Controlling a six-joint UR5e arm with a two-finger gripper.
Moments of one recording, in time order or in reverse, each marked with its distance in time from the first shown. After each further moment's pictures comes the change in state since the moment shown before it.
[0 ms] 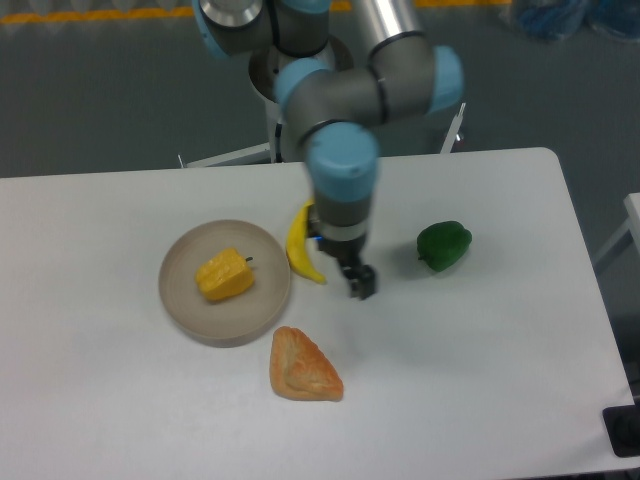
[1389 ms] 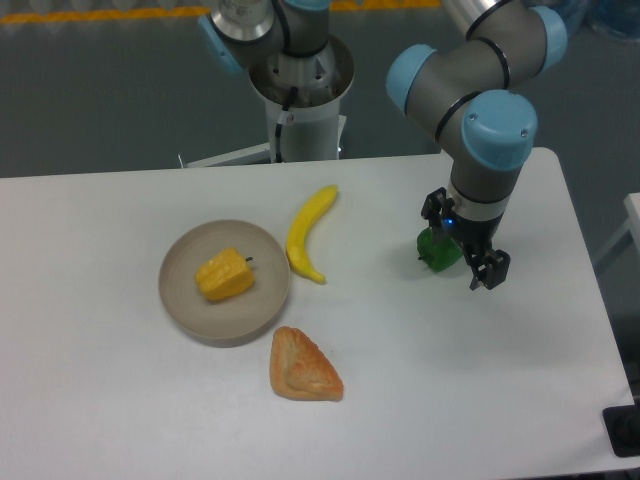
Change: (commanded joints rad) arm 0.101 -0.048 0.063 0.014 -0.012 0.105
